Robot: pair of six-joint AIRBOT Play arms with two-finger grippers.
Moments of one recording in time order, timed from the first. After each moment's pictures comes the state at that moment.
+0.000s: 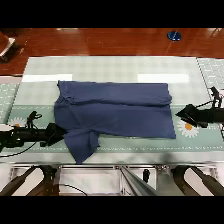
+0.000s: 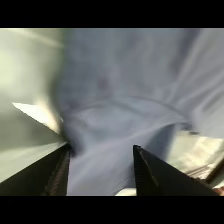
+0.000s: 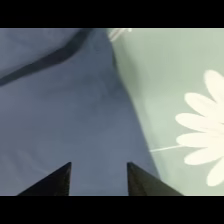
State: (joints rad) left arm 0.47 -1.03 0.30 0.80 -1.17 -1.22; right arm -0.46 -0.98 0.65 -1.04 1.15 1.41
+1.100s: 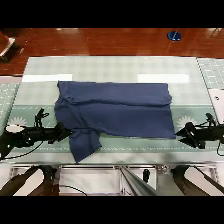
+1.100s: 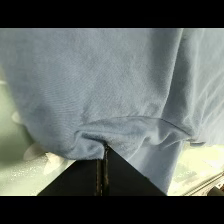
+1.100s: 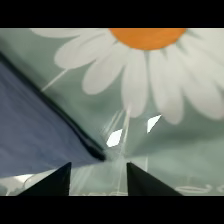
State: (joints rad) left arm 0.31 -1.03 0.25 0.69 -1.00 -1.14; right arm -0.67 -1.12 0.48 -1.08 1.27 1.42
